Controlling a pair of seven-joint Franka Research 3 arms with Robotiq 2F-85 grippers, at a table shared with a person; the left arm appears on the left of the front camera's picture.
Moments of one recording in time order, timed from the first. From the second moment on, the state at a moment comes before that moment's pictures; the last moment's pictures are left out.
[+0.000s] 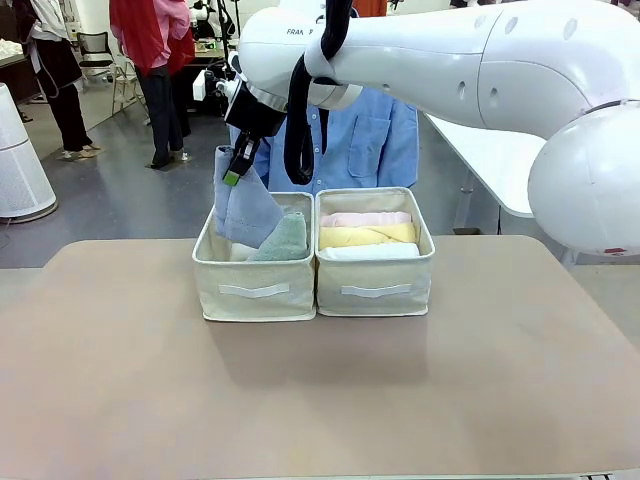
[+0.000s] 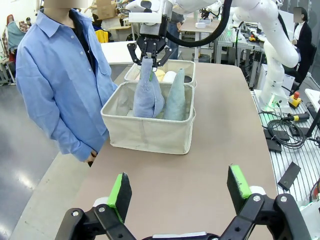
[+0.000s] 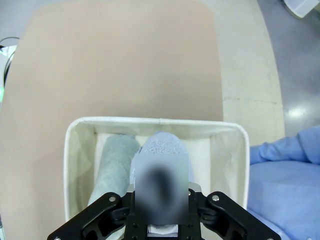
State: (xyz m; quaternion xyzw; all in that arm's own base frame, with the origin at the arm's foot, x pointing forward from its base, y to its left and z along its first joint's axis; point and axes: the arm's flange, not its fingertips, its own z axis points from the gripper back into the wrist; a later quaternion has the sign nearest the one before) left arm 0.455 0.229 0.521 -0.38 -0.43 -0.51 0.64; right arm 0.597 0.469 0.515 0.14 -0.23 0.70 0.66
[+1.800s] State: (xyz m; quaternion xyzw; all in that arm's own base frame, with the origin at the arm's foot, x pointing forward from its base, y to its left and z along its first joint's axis) left arm 0.455 0.229 0.521 -0.38 -0.43 -0.51 0.64; right arm 0.600 0.492 0.440 0.19 -0.15 0.72 0.65
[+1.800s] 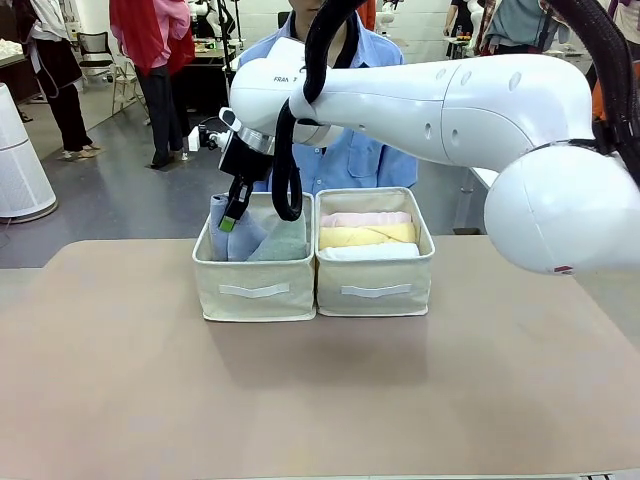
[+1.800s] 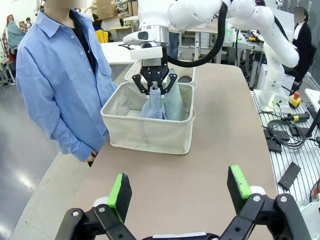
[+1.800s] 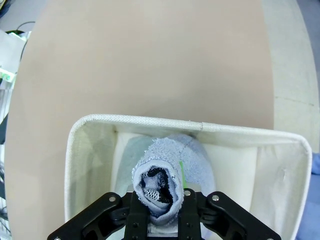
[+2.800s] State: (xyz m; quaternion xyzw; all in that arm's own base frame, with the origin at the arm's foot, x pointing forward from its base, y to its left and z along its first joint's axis) left arm 0.455 0.229 0.521 -0.38 -0.43 -0.51 0.64; right arm 0.600 0.492 0.444 0.19 -0.15 0.72 0.65
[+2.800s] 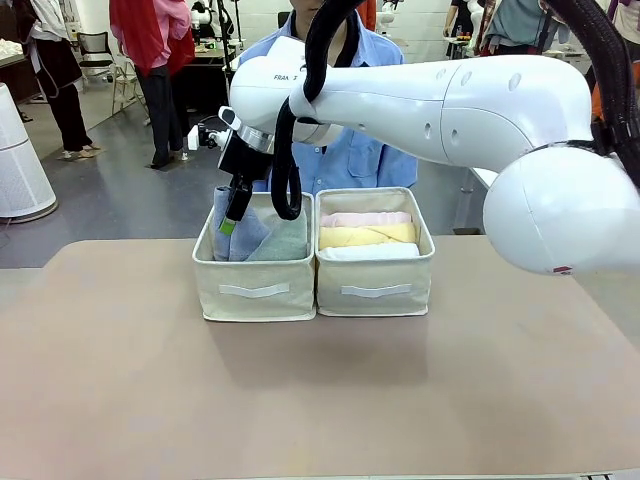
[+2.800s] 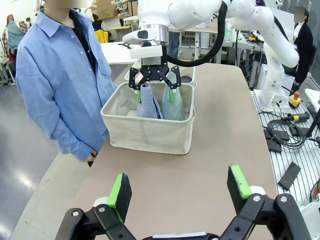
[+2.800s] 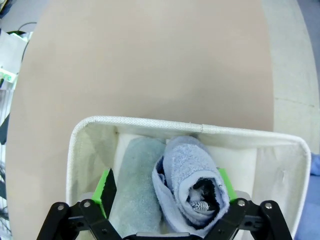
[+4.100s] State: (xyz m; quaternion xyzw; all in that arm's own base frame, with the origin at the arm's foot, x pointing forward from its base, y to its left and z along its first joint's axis) left arm 0.455 0.229 0.520 -0.38 -0.43 -0.51 0.64; right arm 0.575 0.458 0.550 0.11 -0.15 0.71 0.68
